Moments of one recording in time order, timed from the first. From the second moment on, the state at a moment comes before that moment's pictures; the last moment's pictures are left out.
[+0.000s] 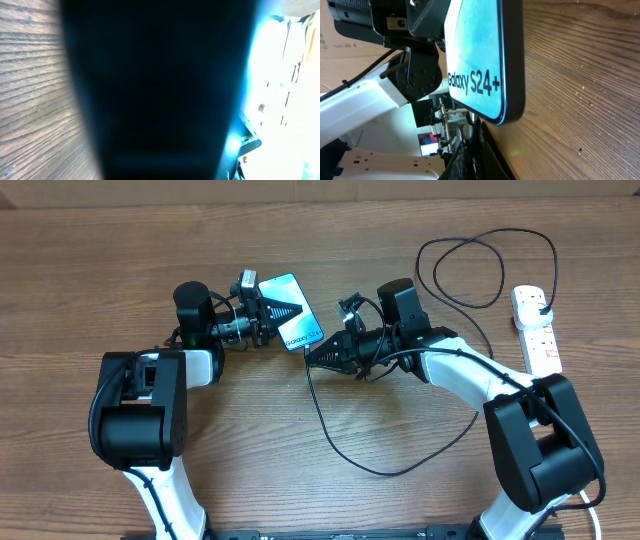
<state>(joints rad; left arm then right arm) -0.04 2.05 0.92 0.89 1.26 -1.41 0.40 1.85 1.05 -0.03 -1.11 0.78</state>
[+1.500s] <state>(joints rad) -0.04 2.06 0.92 0.94 1.43 -1.44 0.41 1.85 1.05 -0.04 -1.17 0.70</state>
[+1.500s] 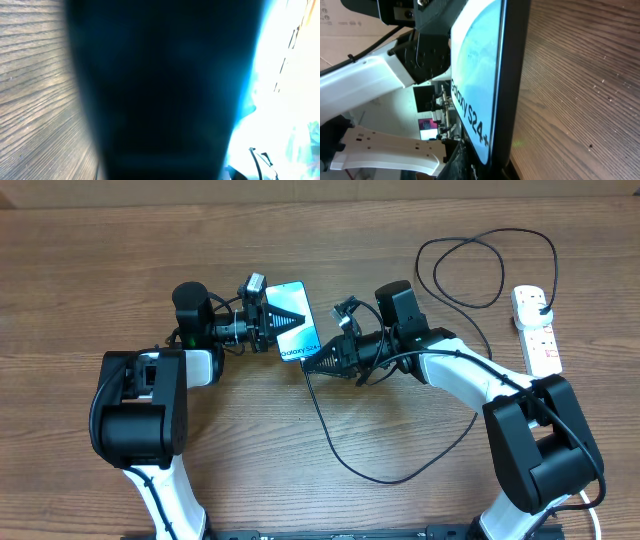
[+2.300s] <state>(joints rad) -0.07 2.06 0.92 0.95 1.52 -1.35 0.33 1.79 1.05 -0.15 -1.03 0.66</state>
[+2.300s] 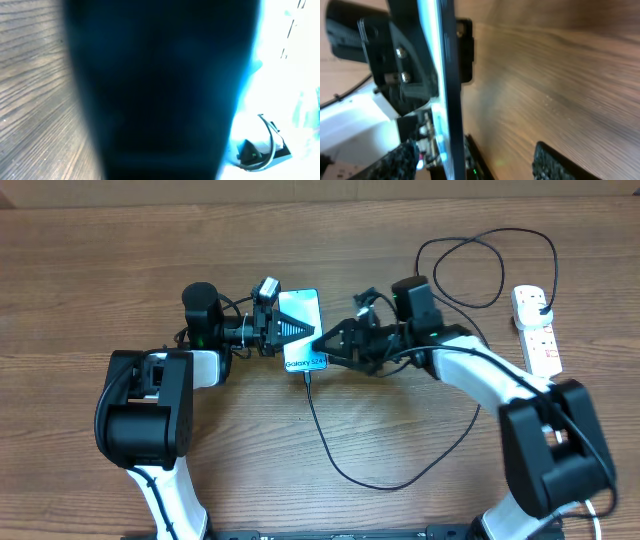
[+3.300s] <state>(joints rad) -0.21 2.04 0.93 0.06 0.95 -0.67 0.29 1.24 1.05 -0.78 -0.49 0.28</state>
